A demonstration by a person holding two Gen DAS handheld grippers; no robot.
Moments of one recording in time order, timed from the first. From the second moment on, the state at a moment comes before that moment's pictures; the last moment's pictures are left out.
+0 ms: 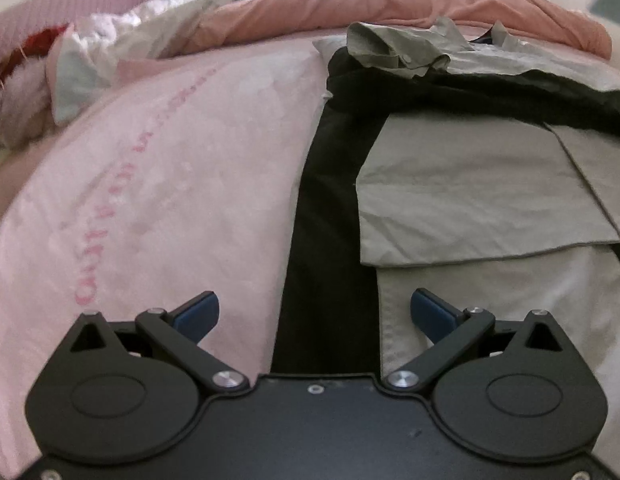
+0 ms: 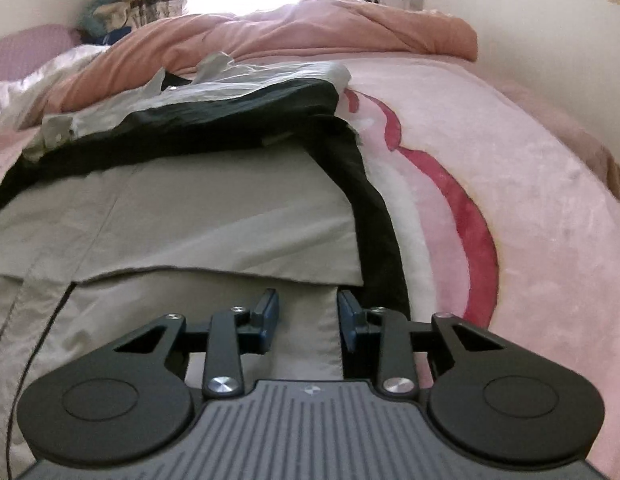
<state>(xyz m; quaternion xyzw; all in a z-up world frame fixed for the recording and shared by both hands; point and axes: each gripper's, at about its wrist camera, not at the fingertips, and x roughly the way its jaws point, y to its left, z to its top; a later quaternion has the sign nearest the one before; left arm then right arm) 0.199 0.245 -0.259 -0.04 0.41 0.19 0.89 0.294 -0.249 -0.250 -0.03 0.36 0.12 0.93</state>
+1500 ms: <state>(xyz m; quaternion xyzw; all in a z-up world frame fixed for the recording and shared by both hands) 0.207 0.205 -0.160 -0.03 0.18 0.17 0.97 0.294 -0.291 -0.160 0.09 0.18 0.10 0.97</state>
